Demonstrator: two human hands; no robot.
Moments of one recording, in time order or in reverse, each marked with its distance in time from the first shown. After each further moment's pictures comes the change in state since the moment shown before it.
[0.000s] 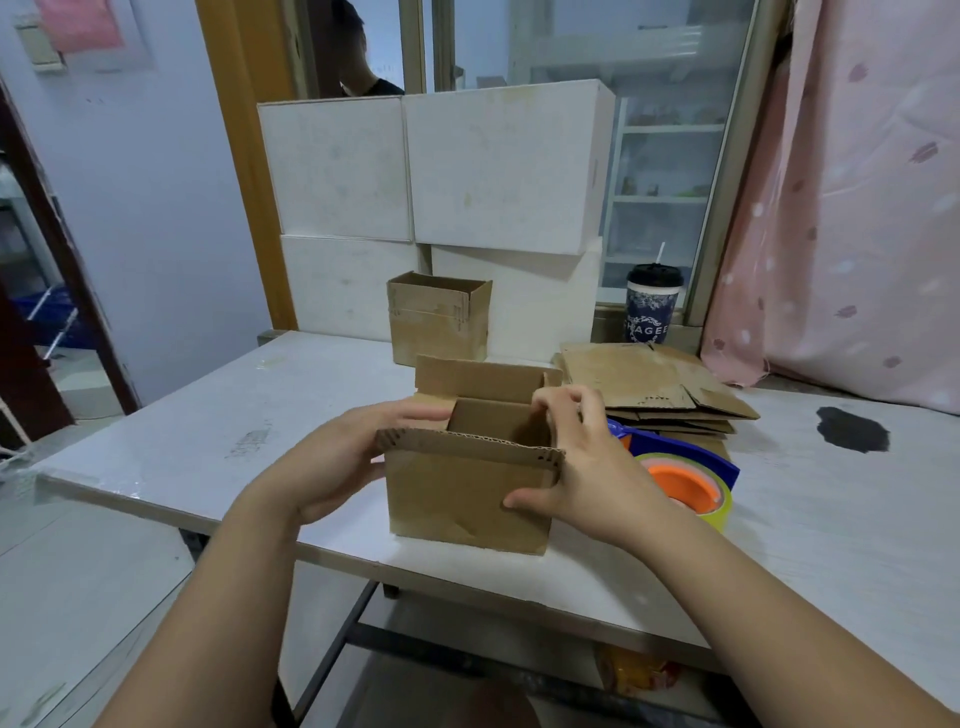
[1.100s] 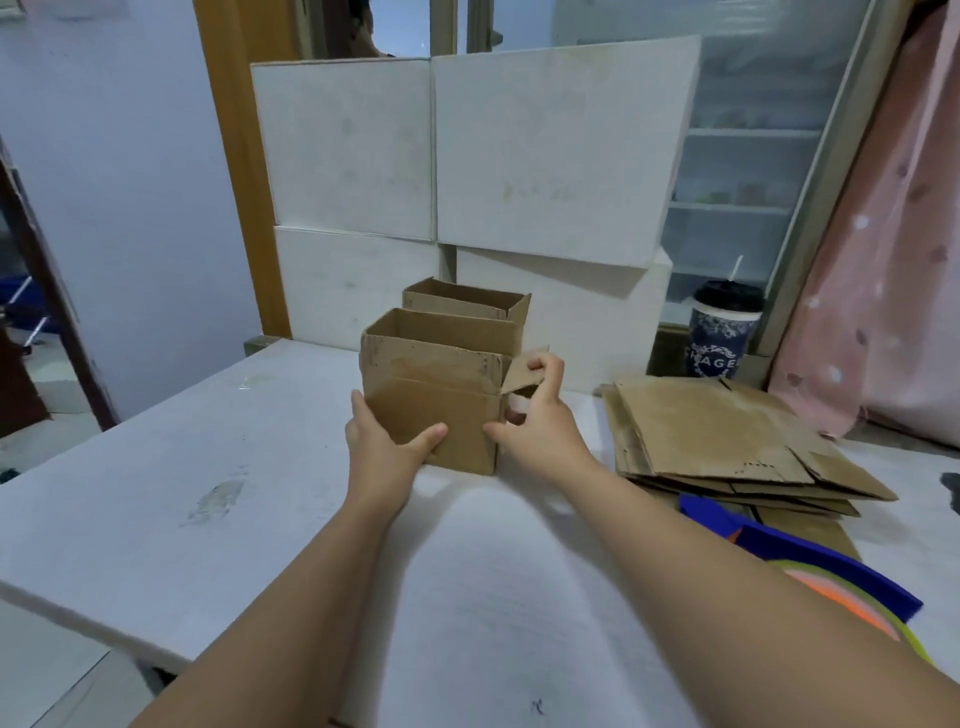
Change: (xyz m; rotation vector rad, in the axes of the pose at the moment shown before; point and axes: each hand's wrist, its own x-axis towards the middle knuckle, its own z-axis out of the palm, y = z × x) left_hand 0.155 -0.102 -0.052 0.172 0.777 -0.032; right_hand 0.188 0.034 0.100 0.531 0.110 0.233
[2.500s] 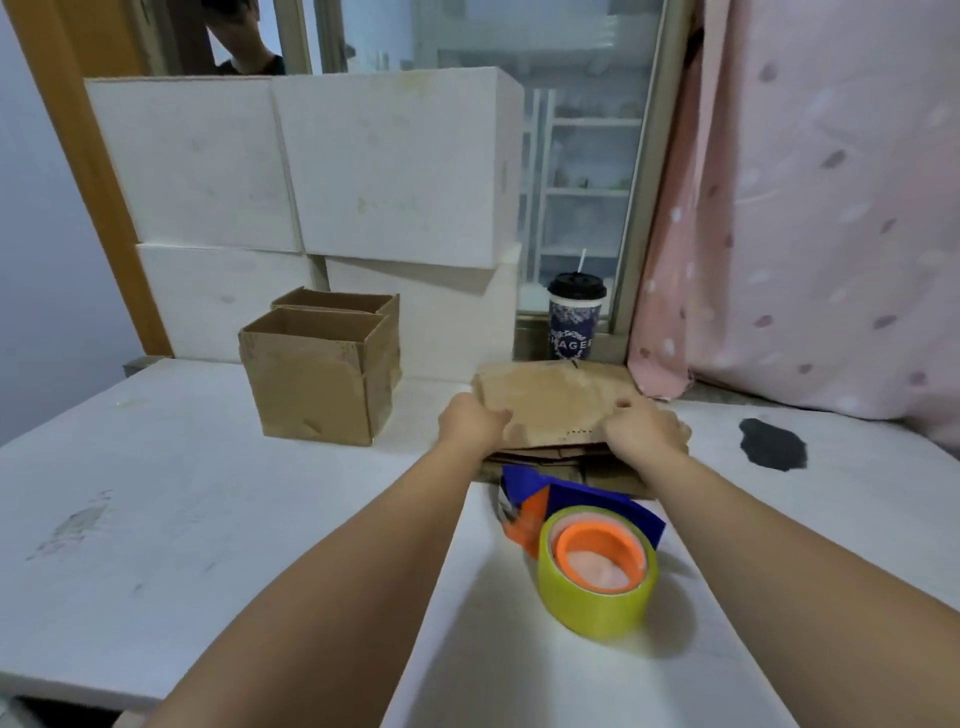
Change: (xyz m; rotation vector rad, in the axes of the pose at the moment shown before) left_hand -0.076 0.128 0.175 0.238 -0.378 -0.106; right_hand -0.063 0.074 -0.214 -0.503 0.284 0.678
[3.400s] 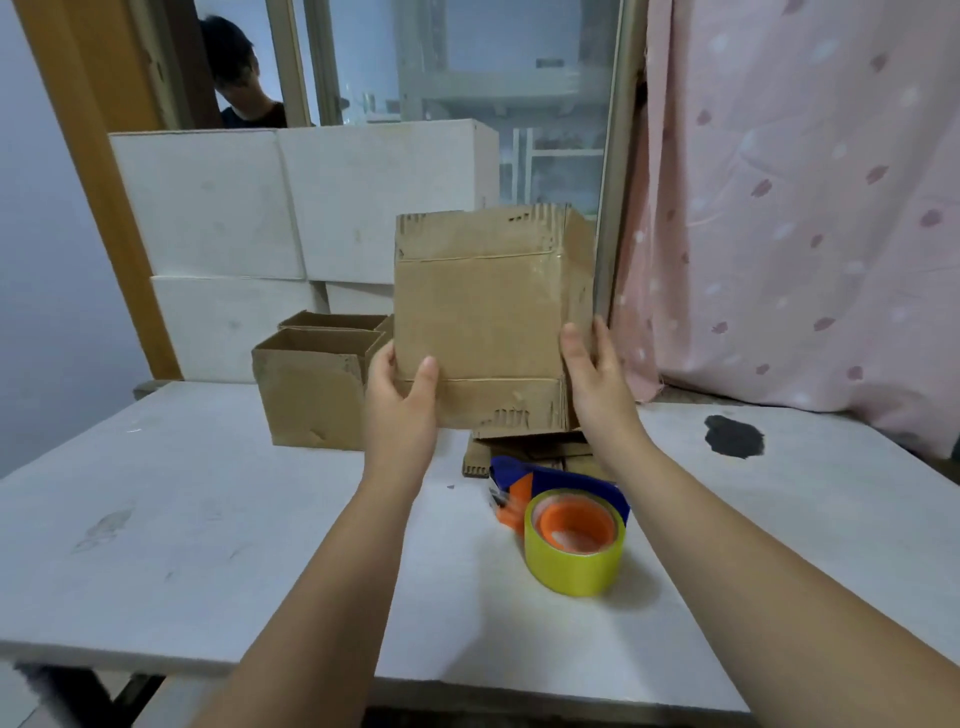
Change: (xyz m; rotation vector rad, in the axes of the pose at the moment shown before) left_hand -0.103 0.006 -0.080 -0.609 0.271 0.433; right_hand -0.100 -0.039 -0.041 0.885 0.040 -0.489
